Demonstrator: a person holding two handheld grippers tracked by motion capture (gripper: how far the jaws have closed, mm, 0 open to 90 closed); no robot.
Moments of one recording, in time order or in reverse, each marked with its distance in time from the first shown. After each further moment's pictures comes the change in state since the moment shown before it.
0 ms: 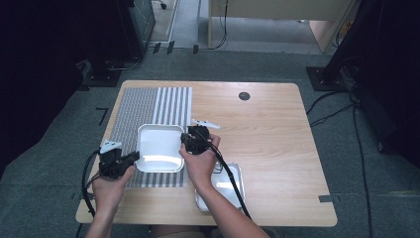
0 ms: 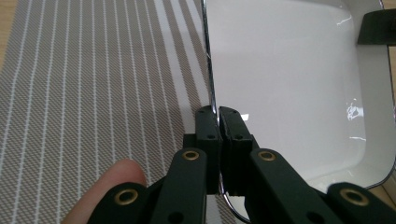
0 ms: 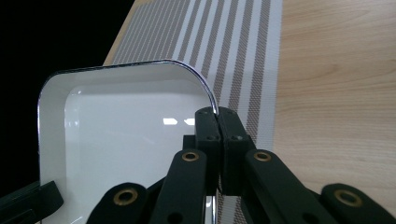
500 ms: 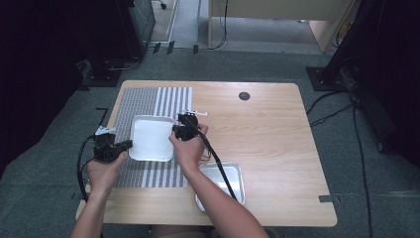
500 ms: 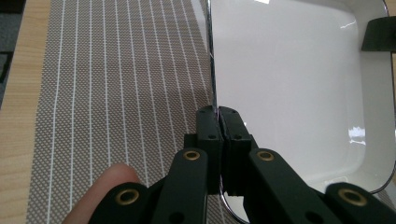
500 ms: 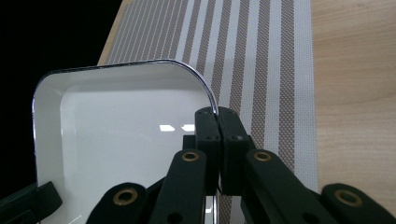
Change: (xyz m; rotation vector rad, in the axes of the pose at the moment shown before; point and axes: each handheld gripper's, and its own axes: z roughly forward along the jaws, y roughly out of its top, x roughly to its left) left arm 0.042 0.030 0.030 0.053 0.026 -0.023; right arm 0.014 0.023 0.056 0.050 -0.023 0.057
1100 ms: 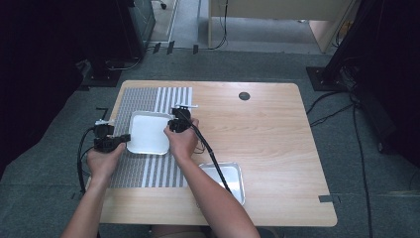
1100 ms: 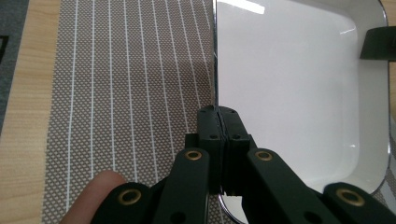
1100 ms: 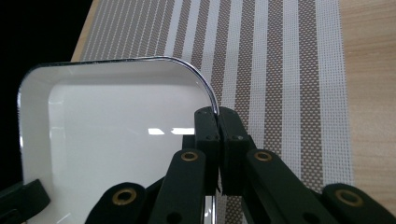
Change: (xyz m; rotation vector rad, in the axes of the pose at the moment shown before) left arm 0.030 0.017 0.034 0.037 0.002 -0.050; right arm 0.005 0.016 0.050 0.054 -0.054 -0.003
